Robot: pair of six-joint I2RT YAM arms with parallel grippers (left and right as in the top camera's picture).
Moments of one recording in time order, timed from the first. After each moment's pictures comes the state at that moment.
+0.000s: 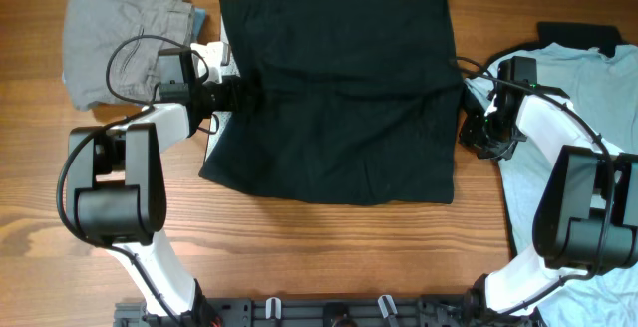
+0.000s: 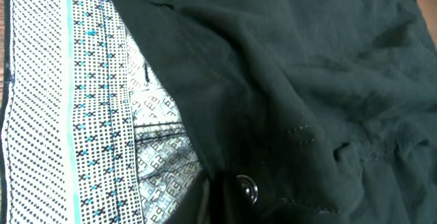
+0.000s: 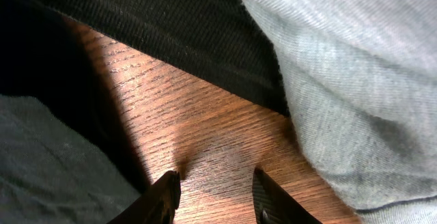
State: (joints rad) left arm 0.02 2.01 1.03 0.12 0.56 -0.11; right arm -0.15 1.85 1.08 -0.72 -0.07 0.33
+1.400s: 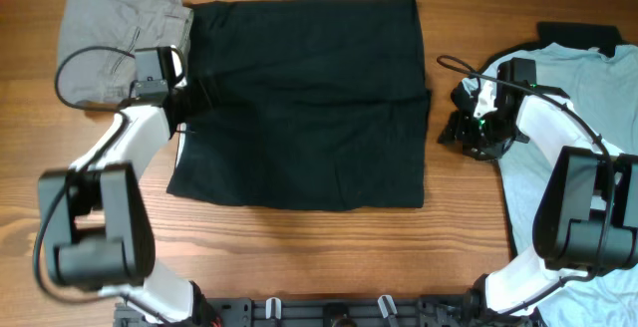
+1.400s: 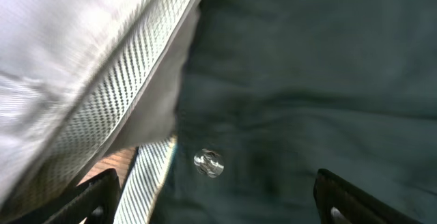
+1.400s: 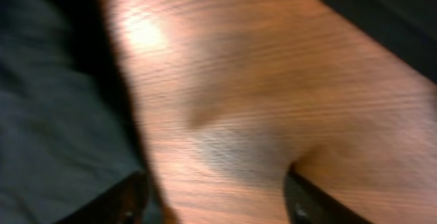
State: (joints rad) left arm 0.08 1.76 1.02 -0.23 0.10 -0.29; right arm -0.15 1.84 1.08 -0.73 -0.35 0.16
